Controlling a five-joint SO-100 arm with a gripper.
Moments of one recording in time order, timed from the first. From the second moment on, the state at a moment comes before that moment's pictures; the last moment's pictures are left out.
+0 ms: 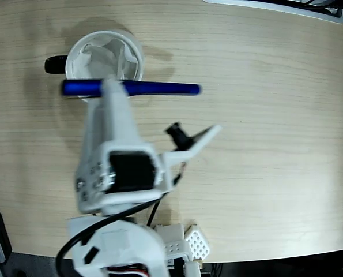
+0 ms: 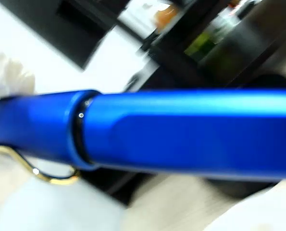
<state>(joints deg) -19.8 100.0 87.2 48.2 45.8</state>
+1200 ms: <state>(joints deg) -27.3 109.7 128.1 1.1 66.3</state>
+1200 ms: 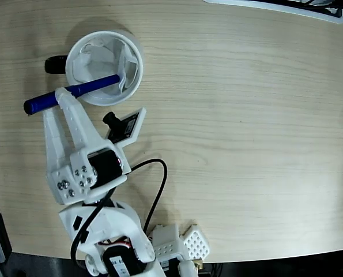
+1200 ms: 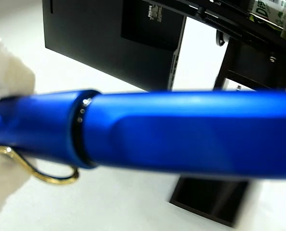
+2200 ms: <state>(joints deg) -21.3 134.0 151.5 0.1 12.0</state>
